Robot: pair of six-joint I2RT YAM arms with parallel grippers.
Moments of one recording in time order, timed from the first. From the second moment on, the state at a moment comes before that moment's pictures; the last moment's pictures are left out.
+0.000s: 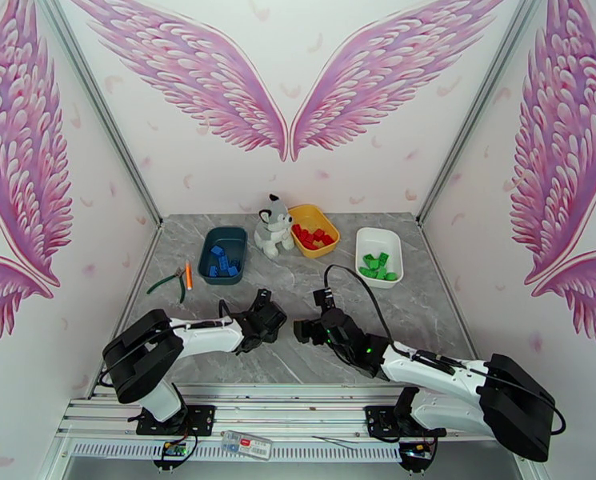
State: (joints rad) left arm -0.90 1.65 0.77 -0.27 -0.44 -0.65; right arm 0.89 1.19 0.48 0.09 0.24 0.52
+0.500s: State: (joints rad) left arm -0.91 1.59 0.71 -0.26 -0.39 -0.67; right arm 0.89 1.26 0.48 0.09 0.21 0.52
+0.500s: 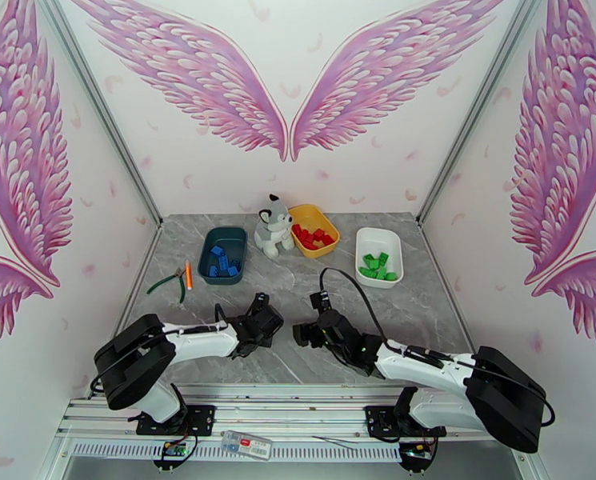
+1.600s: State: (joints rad) left arm -0.24 1.56 1.06 -0.19 -0.19 -0.42; right arm 0.94 1.63 0.79 0.34 -0.24 0.56
